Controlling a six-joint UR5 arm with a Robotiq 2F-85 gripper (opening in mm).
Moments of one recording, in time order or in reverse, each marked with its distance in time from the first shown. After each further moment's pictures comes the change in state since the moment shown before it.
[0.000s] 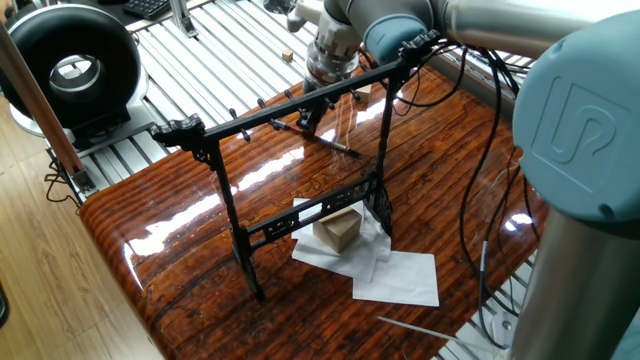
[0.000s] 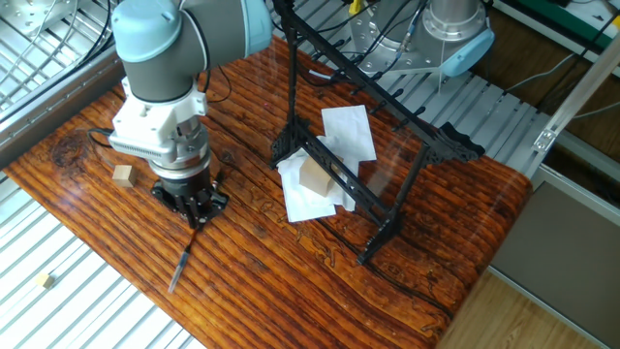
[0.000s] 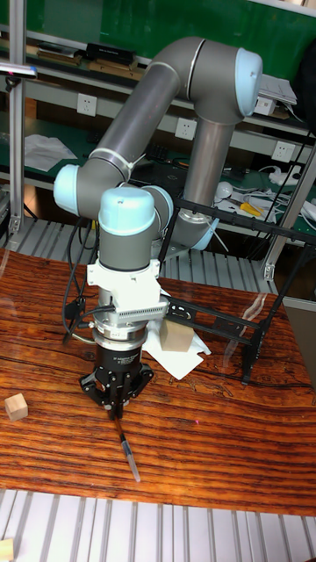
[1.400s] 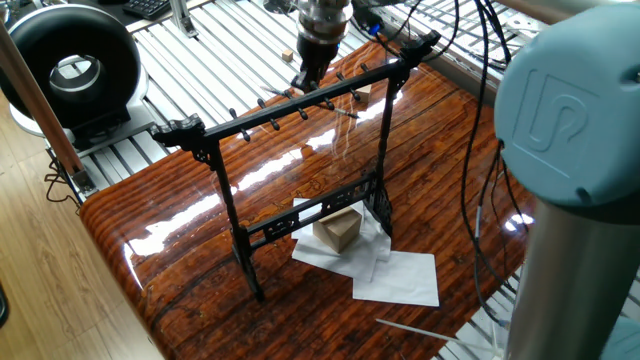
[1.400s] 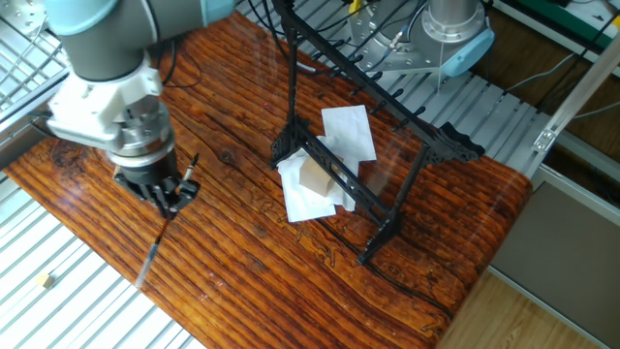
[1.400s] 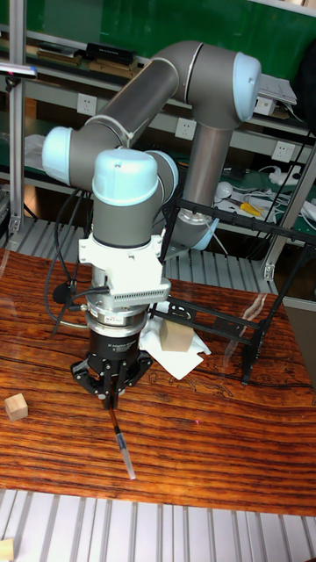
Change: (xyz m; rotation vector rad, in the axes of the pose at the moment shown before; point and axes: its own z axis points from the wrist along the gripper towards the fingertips) arm -0.036 -0.029 -0.061 0.010 0.061 0.026
